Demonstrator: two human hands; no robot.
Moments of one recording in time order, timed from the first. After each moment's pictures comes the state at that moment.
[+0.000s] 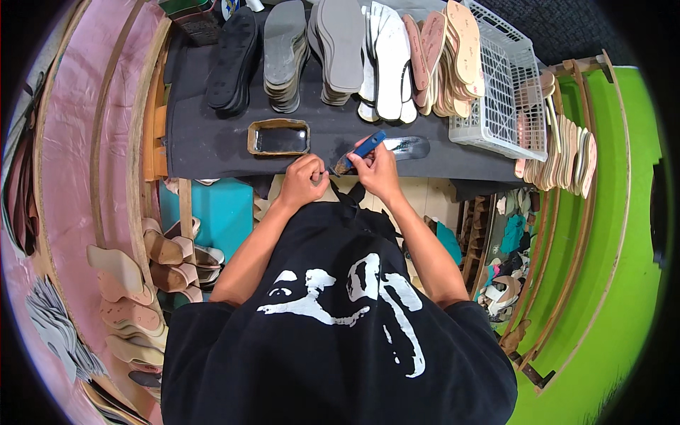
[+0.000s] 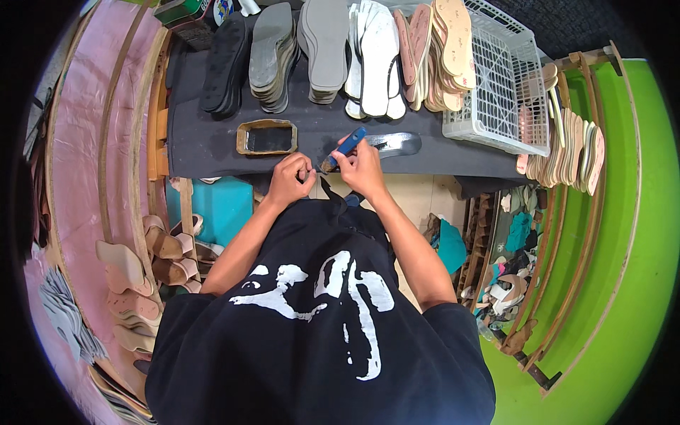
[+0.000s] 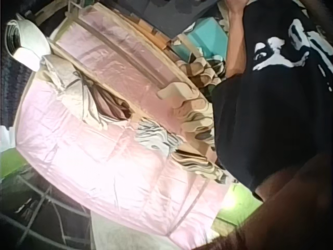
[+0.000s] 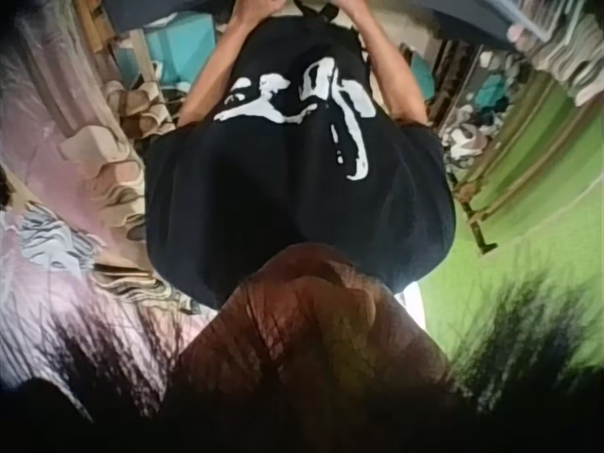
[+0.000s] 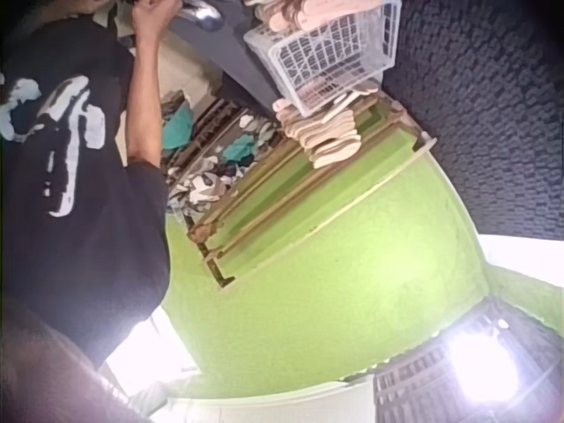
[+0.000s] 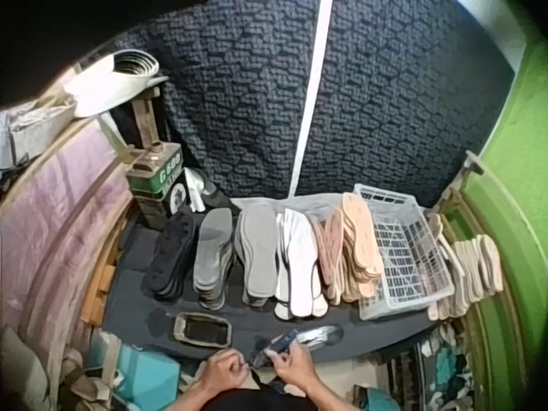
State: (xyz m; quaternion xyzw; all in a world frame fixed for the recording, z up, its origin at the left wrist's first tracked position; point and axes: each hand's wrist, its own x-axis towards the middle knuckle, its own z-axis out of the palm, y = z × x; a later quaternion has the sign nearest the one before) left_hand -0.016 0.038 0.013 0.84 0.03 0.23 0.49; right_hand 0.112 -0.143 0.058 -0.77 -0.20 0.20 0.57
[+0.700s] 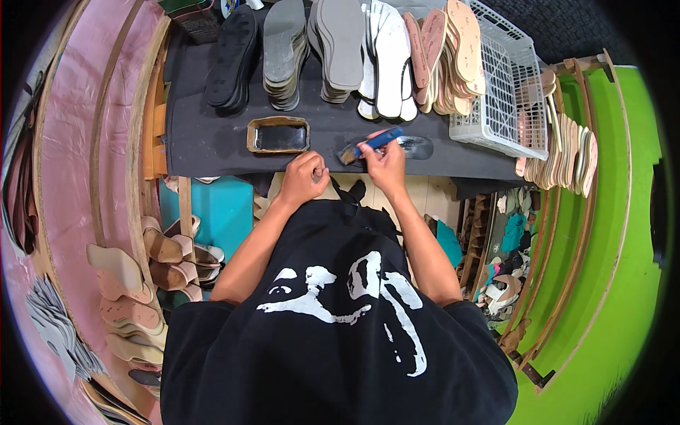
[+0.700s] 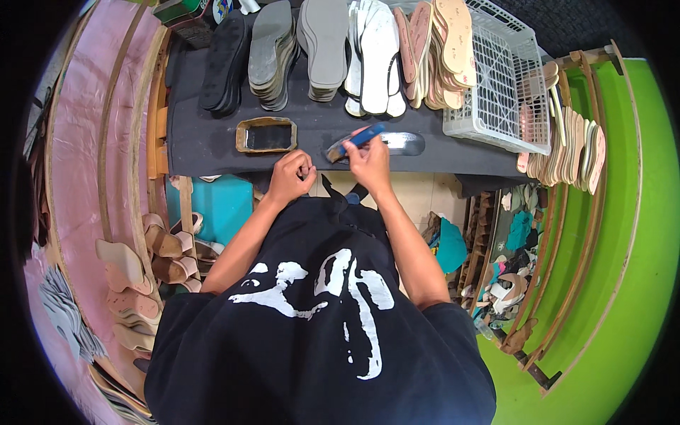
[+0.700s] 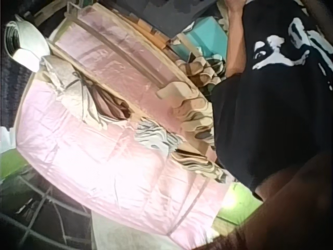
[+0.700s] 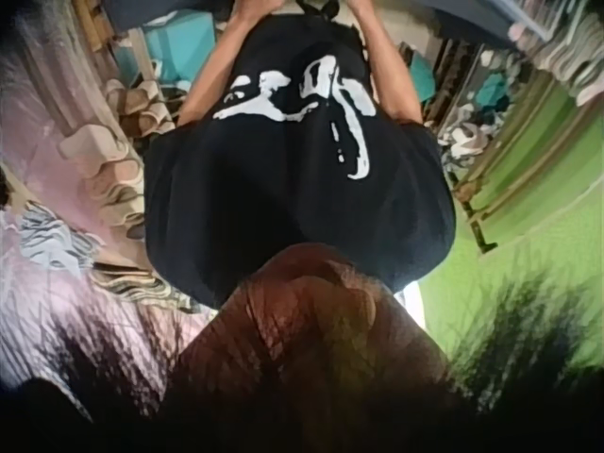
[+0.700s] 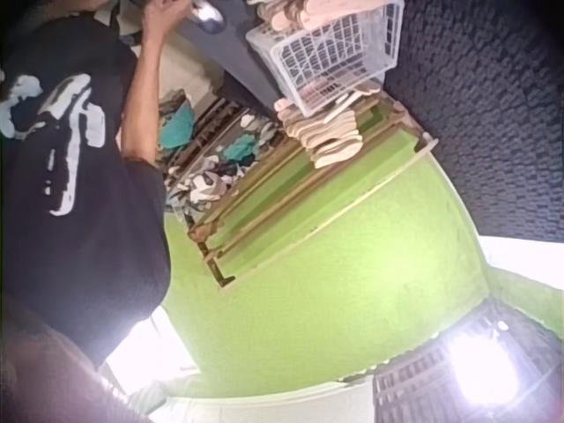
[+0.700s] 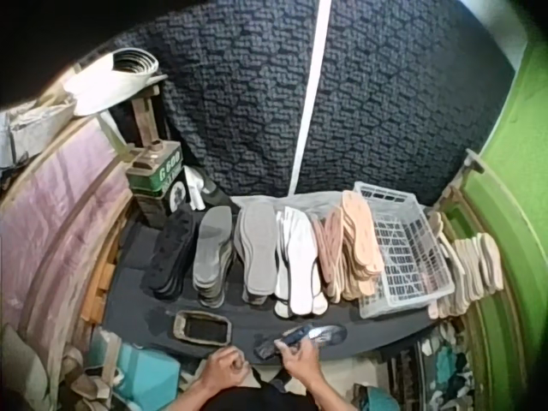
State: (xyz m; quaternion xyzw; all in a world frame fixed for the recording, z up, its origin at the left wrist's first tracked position) left_hand -0.016 0.035 0.012 0.84 0.04 0.21 0.50; right_hand 0.119 -0.149 0.054 -0.76 -0.15 0.13 0.62
